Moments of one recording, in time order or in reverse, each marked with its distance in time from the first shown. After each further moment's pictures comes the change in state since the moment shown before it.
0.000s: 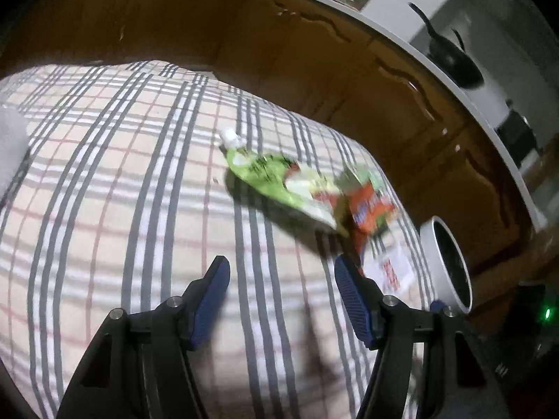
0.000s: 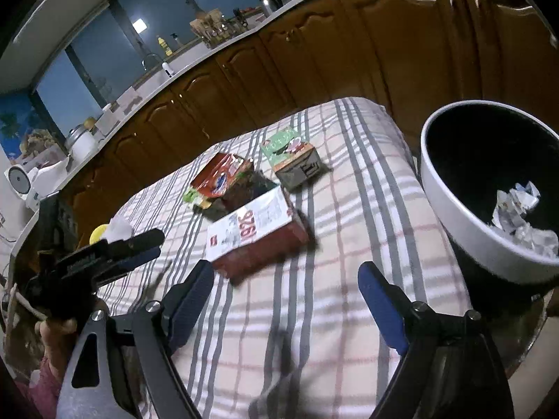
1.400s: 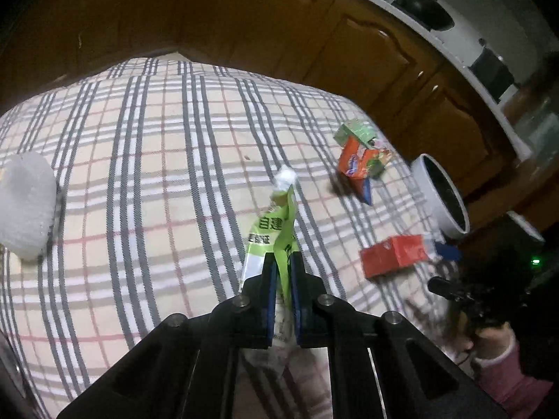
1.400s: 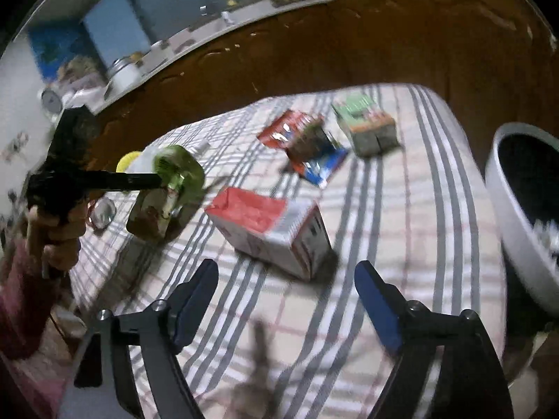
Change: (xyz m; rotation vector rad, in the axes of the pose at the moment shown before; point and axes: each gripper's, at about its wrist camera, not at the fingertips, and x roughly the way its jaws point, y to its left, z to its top) left arm -0.041 0.036 0.025 0.248 0.200 0.001; right arm 0.005 0.039 -0.016 -0.297 0.143 0.103
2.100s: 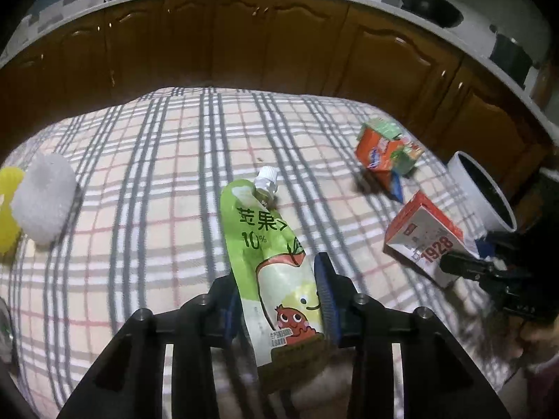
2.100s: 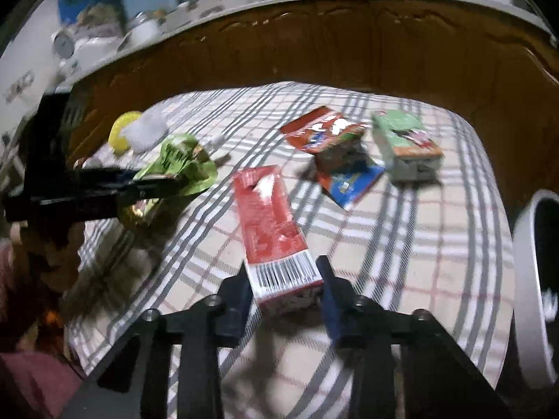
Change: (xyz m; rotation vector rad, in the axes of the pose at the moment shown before) left arm 0.014 -0.045 -0.043 0.041 -0.152 0.175; right arm 0.034 0.014 0.014 -0.128 0.061 -0.033
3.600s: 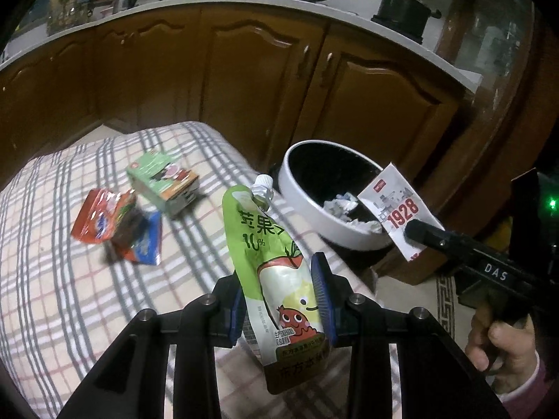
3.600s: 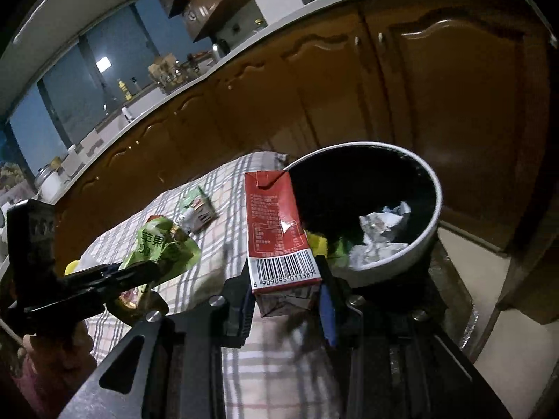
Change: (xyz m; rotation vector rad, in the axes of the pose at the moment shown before) left arm 0.042 -0.192 0.032 0.274 0.002 -0.283; right arm -0.153 -0.130 -0.081 0.518 -0.318 -0.272
